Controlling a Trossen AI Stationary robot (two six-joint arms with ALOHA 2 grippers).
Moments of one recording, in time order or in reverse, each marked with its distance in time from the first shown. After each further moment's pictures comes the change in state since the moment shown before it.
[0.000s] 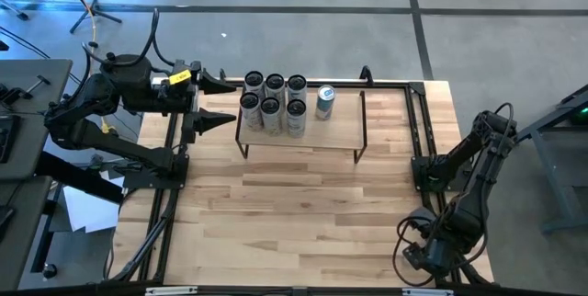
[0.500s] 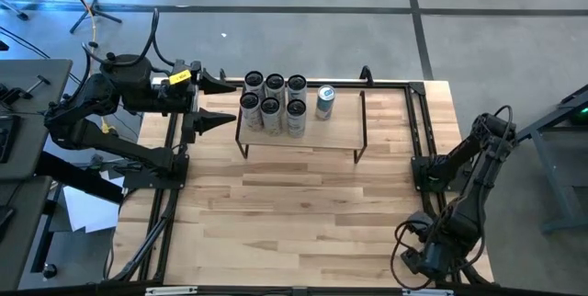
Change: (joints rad) left arm 0.000 0.000 0.000 0.000 0.000 0.000; right arm 0.000 0.022 0.000 0.043 0.006 -0.002
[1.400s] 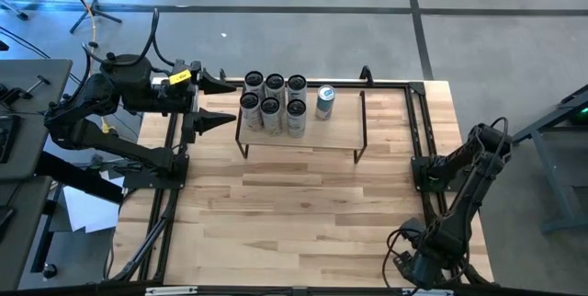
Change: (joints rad) left arm 0.000 0.000 0.000 0.000 0.000 0.000; right arm -0.010 0.132 0.000 0.037 -0.035 0.027
